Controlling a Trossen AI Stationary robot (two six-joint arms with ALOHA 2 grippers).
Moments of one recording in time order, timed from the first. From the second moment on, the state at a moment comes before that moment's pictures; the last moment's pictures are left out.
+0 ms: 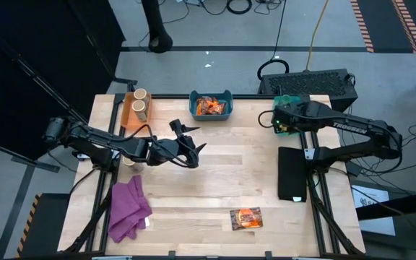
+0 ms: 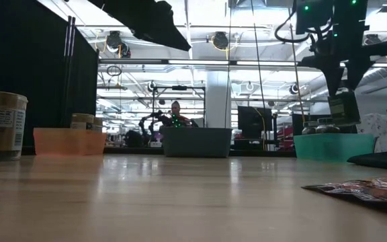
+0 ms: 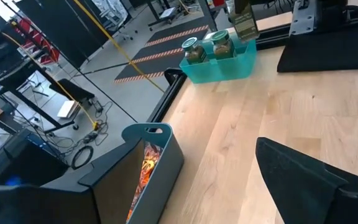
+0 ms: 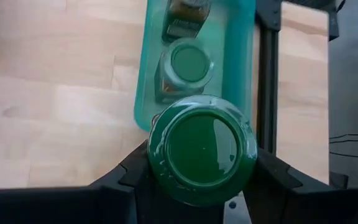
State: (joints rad) left arm -0.14 1.40 0.91 0.11 -0.69 0.21; right arm -0.38 1.13 1.01 -1.40 0.50 1.09
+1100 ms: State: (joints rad) left arm -0.14 1.40 0.91 0.11 -0.69 0.21; right arm -0.46 1.16 1.02 -1.29 0.56 0.98
